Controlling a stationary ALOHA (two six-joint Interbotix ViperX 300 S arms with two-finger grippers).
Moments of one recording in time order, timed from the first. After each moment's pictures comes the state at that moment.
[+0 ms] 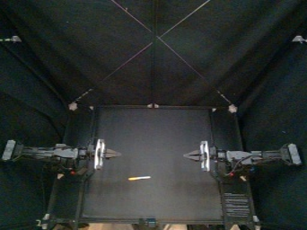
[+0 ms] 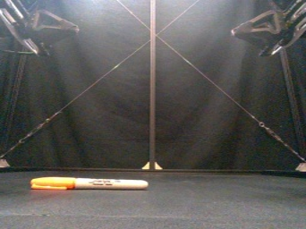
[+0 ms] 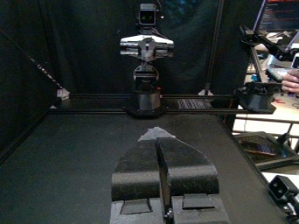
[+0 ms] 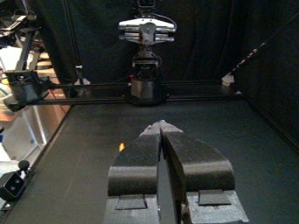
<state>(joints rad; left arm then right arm) 0.00 -0.96 1.19 0.00 -0.29 0.00 0.00 -0.96 1.17 0.00 -0.29 0.00</state>
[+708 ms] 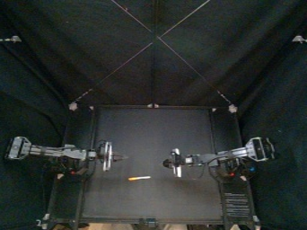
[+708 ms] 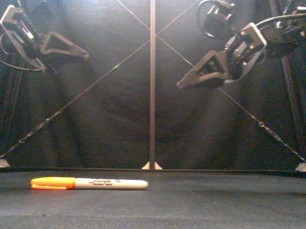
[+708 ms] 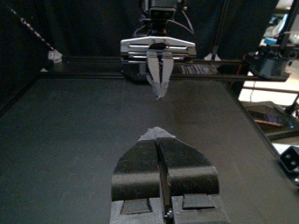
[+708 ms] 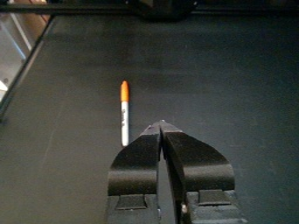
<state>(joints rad) -0.01 -0.70 1.21 -0.02 -0.39 0.00 0.06 -0.10 0.84 -0.01 -0.35 0.00</state>
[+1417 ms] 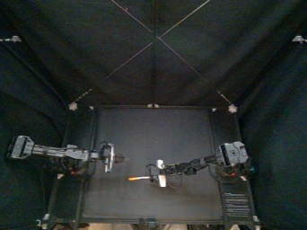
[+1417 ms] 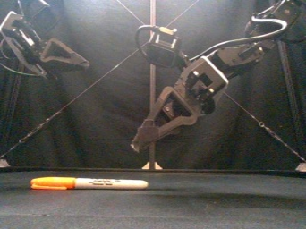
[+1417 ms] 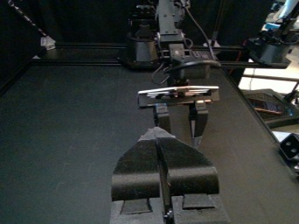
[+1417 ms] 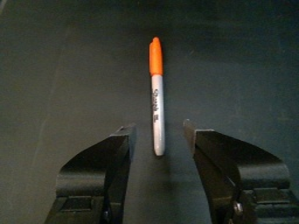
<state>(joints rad) -0.02 -0.67 1.21 -0.02 -0.39 0.00 0.13 0.25 0.58 0.03 -0.20 0.01</state>
